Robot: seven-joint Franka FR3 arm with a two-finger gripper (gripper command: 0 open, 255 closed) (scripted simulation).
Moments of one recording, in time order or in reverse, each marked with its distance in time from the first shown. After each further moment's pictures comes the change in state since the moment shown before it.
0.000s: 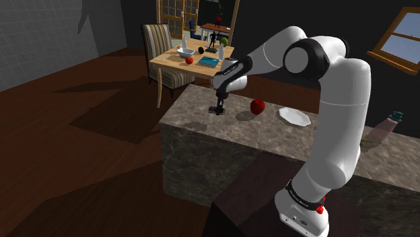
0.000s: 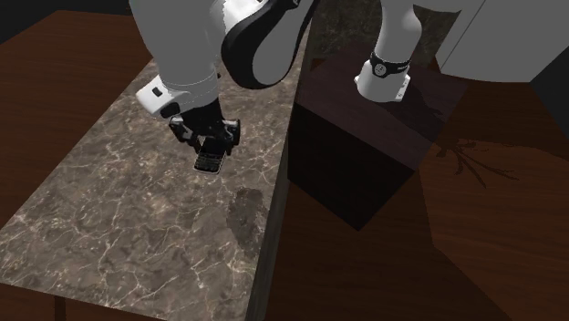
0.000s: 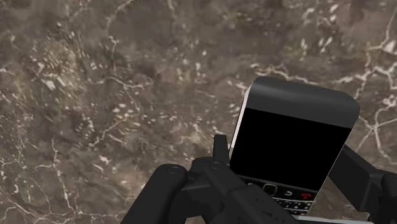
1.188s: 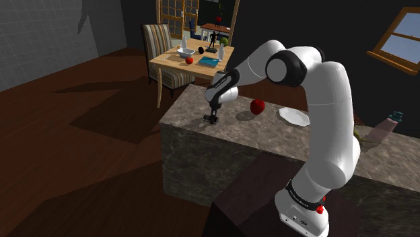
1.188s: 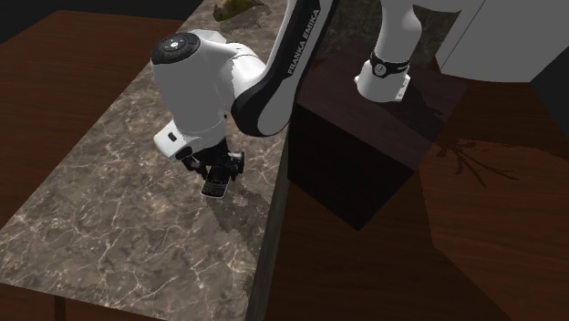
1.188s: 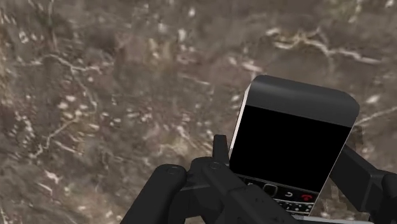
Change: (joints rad) arm 0.001 0.186 0.040 0.074 0.037 0.110 0.015
